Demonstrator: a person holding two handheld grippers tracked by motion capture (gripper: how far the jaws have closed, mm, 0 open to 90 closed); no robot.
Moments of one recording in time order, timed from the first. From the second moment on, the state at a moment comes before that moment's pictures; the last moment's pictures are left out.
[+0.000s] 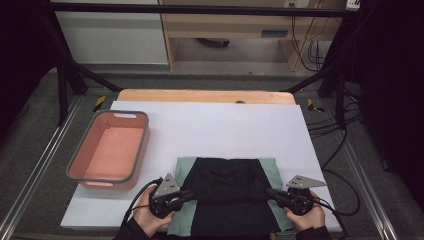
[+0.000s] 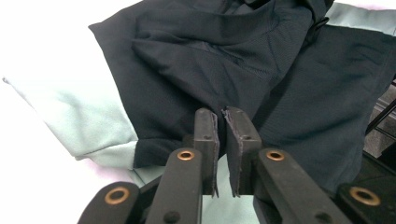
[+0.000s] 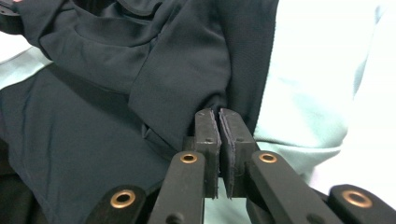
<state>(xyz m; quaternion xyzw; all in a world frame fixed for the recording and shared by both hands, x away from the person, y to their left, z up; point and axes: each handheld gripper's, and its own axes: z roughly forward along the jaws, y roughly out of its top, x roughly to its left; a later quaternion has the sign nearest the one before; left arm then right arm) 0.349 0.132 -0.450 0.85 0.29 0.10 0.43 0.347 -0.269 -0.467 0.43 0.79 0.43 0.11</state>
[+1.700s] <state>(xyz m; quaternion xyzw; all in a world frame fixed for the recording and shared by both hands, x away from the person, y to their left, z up) 0.466 0.161 -0.447 0.78 0.45 0.14 0.41 0.387 -0.265 -0.435 0.42 0.76 0.47 0.17</state>
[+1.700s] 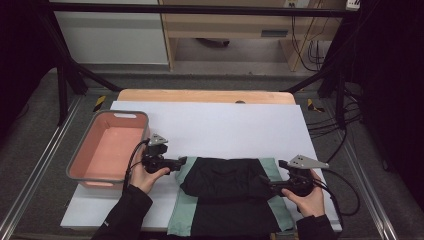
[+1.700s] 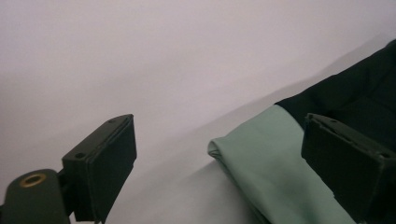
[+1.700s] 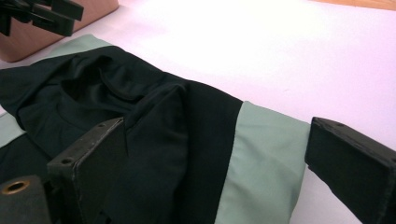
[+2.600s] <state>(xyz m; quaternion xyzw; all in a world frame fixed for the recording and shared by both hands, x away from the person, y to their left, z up) 0.475 0.149 -0.476 0.80 0.45 0.08 0.39 0.389 -0.267 -0.441 0.42 0.76 0.46 0.17</state>
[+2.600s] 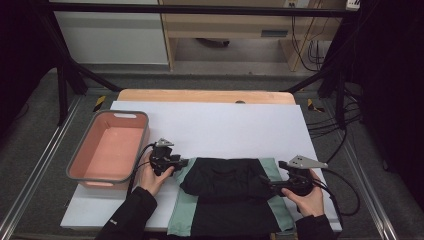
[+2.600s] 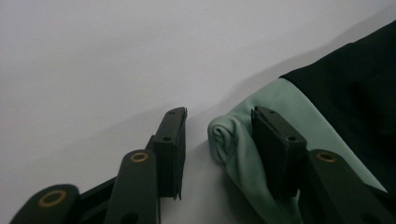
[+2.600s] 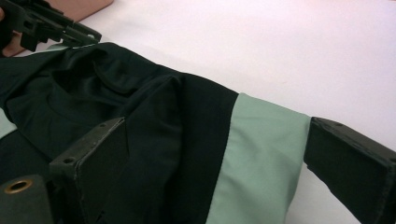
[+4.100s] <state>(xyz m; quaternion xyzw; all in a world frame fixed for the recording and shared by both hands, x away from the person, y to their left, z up) 0.468 0.140 -0.478 0.83 0.41 0.11 0.38 0.448 -0.276 -0.430 0.46 0.74 0.46 0.19</state>
